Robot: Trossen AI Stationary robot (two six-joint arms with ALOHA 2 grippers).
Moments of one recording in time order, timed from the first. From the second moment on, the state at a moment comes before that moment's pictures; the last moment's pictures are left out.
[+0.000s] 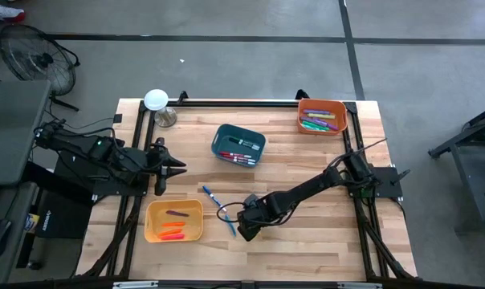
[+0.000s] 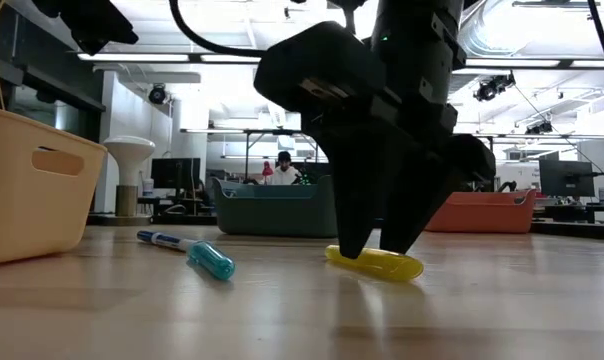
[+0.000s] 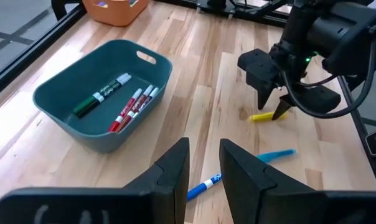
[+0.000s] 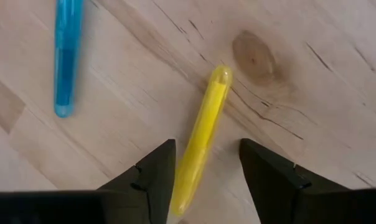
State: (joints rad) left arm -0.35 0.62 0.75 -0.66 -0.41 -0.40; right arm 0.37 2.17 1.50 -0.66 -0.01 1.24
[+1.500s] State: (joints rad) left arm -0.35 0.62 0.75 -0.71 -0.40 -0.40; right arm 0.44 2.19 1.50 -0.68 0.20 0.67
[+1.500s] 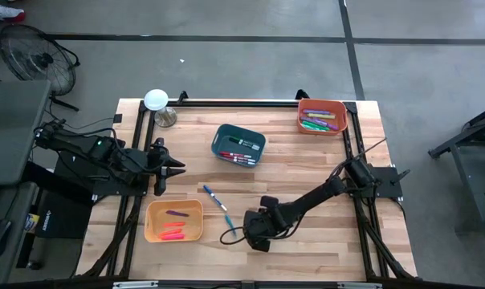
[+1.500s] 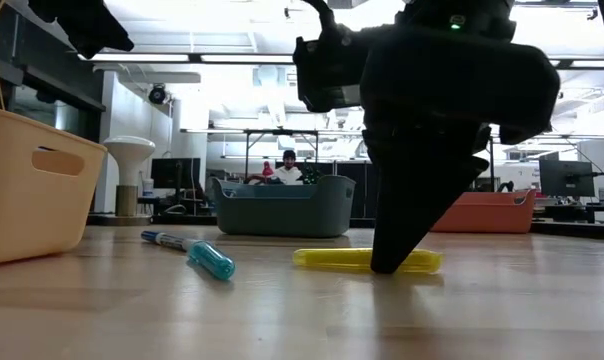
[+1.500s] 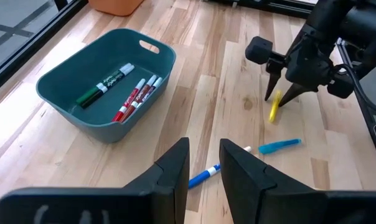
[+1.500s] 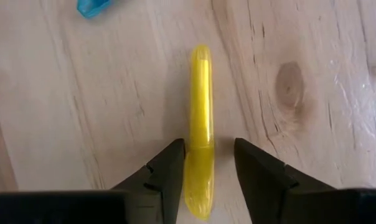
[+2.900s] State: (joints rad) left arm -0.35 0.62 0.75 -0.70 -0.40 -0.42; right arm 0.34 2.02 1.49 -0.66 0.27 0.64
